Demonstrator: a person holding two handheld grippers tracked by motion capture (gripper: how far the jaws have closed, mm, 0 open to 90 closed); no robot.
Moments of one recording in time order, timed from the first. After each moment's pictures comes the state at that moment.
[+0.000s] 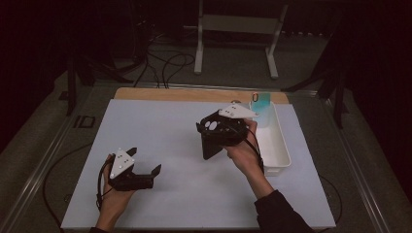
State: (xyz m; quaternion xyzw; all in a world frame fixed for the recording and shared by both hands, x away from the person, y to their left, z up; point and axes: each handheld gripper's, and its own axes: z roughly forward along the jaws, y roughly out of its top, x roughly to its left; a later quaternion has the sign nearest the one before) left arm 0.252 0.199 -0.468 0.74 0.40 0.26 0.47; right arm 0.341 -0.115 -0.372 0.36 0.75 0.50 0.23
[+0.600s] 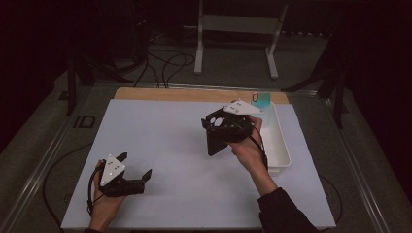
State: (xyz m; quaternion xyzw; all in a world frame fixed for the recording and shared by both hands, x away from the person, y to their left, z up) left arm 0.241 0.223 -0.482 0.74 0.41 0.28 0.47; right arm 0.348 -0.126 -0.367 0.37 0.75 0.50 0.24
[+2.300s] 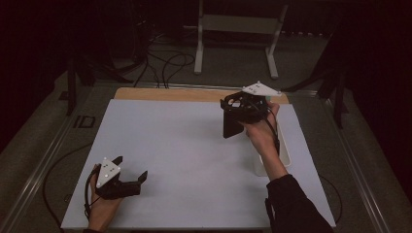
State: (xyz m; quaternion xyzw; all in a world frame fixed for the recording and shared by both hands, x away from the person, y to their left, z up) left arm 0.240 0.232 -0.495 0.73 0.43 0.27 0.46; right arm 0.389 -0.165 -0.349 0.42 0.72 0.48 0.29
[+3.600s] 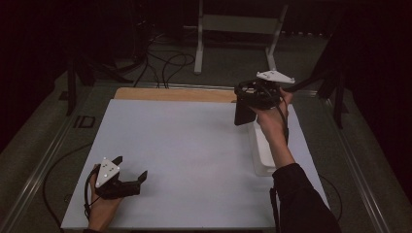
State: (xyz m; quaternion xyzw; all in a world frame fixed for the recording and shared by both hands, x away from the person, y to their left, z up) left arm 0.240 0.233 -0.494 0.72 0.44 0.27 0.47; right arm 0.420 -0.196 -0.334 0.46 0.69 0.46 0.32
